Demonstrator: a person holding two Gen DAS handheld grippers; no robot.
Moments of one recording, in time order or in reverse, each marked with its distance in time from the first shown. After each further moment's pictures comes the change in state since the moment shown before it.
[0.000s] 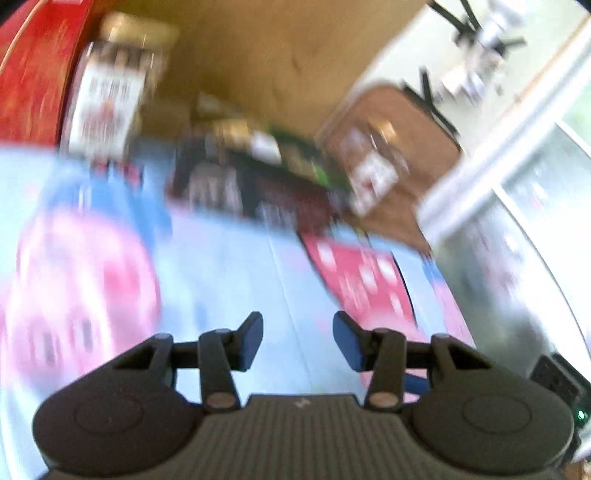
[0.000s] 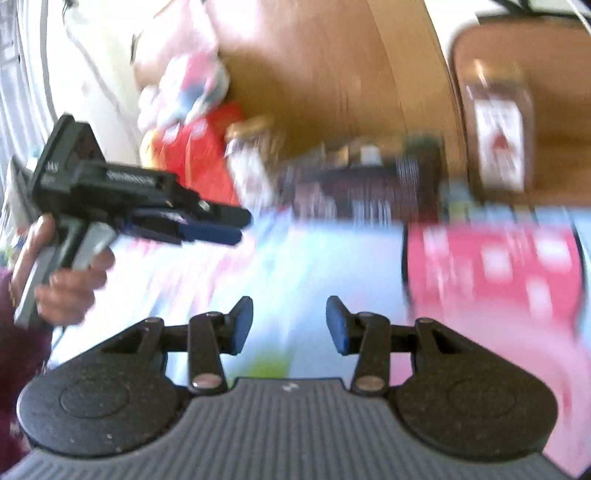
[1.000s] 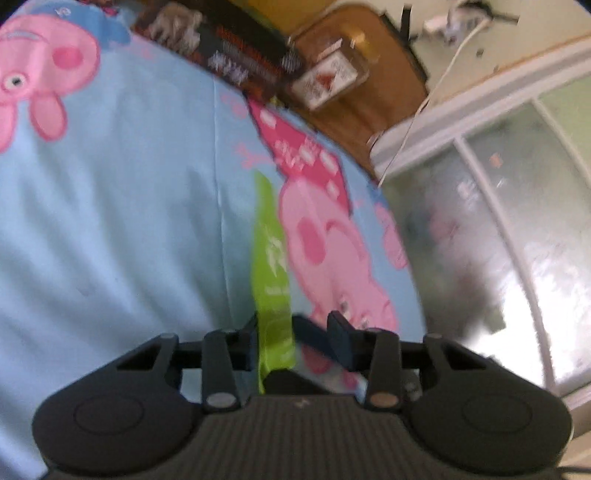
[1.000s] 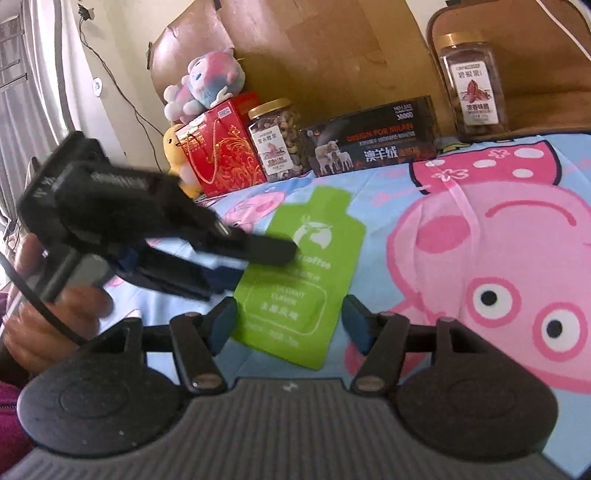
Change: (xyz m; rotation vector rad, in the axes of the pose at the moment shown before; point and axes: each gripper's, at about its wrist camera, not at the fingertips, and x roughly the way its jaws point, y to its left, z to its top) left arm 0.028 -0.030 -0.094 -0.155 0.143 -0.176; right arm -0.027 0.034 -0.078 0.065 -0.094 0.024
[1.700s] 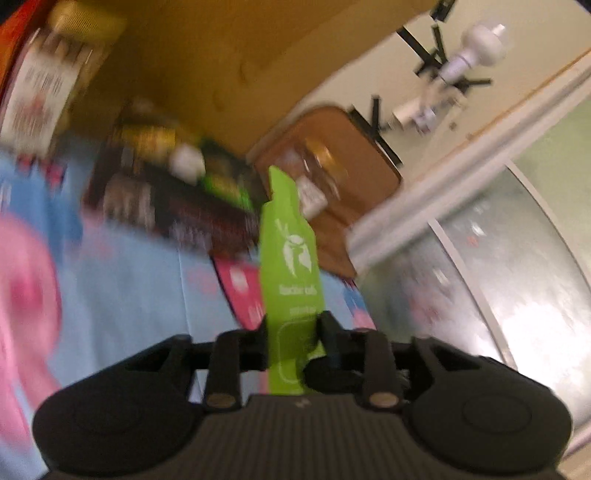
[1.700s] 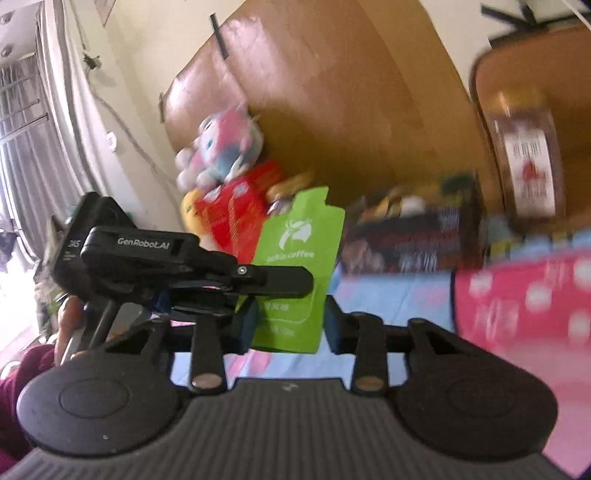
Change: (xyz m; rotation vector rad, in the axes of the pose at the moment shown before) left arm -0.051 -0.027 0.147 0.086 -0.211 -0.035; right arm 0.047 -0.019 0.132 0.025 -0.097 0.119
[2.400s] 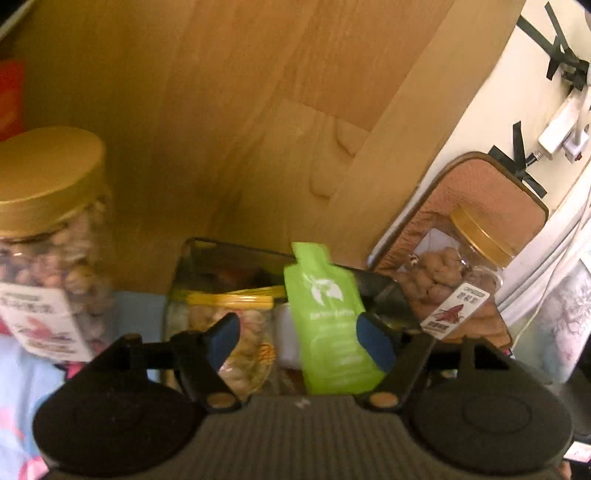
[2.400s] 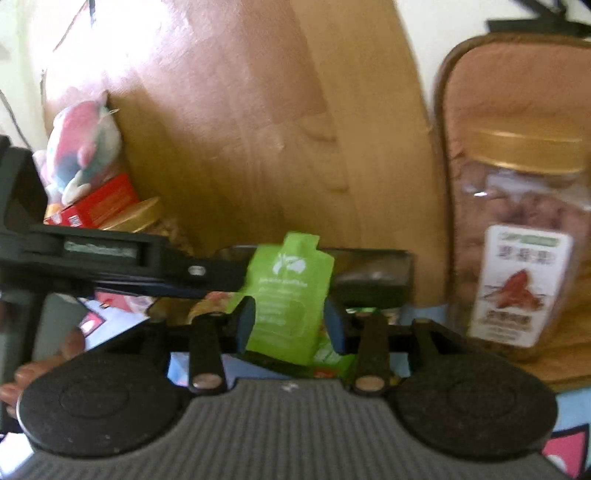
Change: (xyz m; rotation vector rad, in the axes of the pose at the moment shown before) left arm 0.093 0.022 0.115 0.159 -0.053 0.446; right arm 0.118 -0.093 0.077 -0.058 0.083 -0.280
